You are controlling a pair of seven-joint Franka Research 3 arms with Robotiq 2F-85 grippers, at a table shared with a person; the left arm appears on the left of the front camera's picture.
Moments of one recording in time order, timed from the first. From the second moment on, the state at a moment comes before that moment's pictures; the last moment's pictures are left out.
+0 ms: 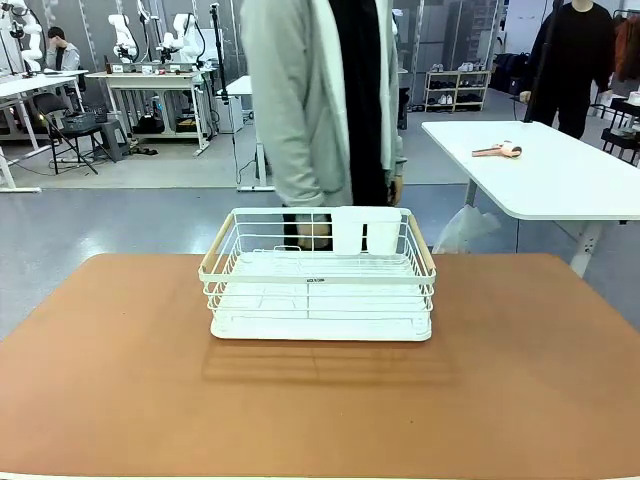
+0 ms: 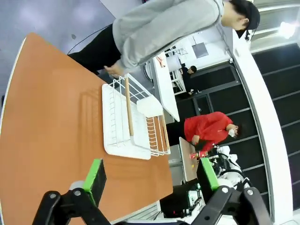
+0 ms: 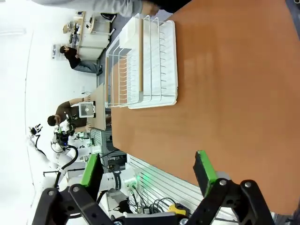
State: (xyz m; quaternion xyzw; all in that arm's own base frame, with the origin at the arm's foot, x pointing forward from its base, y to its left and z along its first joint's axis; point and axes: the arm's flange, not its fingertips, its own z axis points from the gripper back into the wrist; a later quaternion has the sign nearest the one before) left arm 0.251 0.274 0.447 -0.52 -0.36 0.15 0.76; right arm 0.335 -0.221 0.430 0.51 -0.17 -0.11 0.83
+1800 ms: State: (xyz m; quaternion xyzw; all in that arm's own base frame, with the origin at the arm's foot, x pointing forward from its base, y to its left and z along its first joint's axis) left arm 0.243 0.271 0.452 -0.52 -0.35 0.15 0.77; right arm 0.329 -0.226 0.443 0.50 -0.17 -0.11 0.84
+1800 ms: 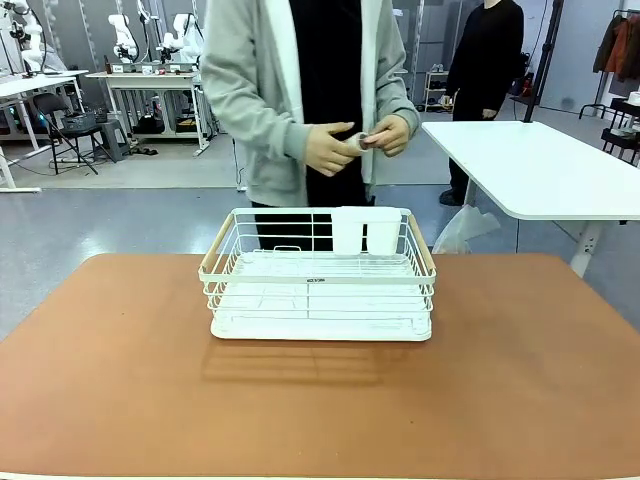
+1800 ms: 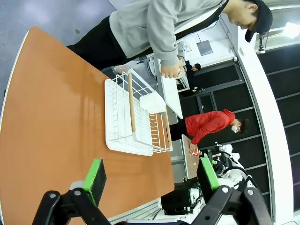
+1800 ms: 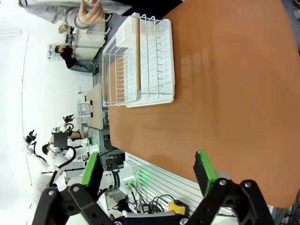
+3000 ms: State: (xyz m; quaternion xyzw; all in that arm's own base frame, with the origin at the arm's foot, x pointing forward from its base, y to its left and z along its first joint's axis) left arm 0.243 0.271 0.452 -0.52 -0.35 0.15 0.77; right arm 0.329 -0.226 0.443 0.50 -0.17 -0.11 0.84
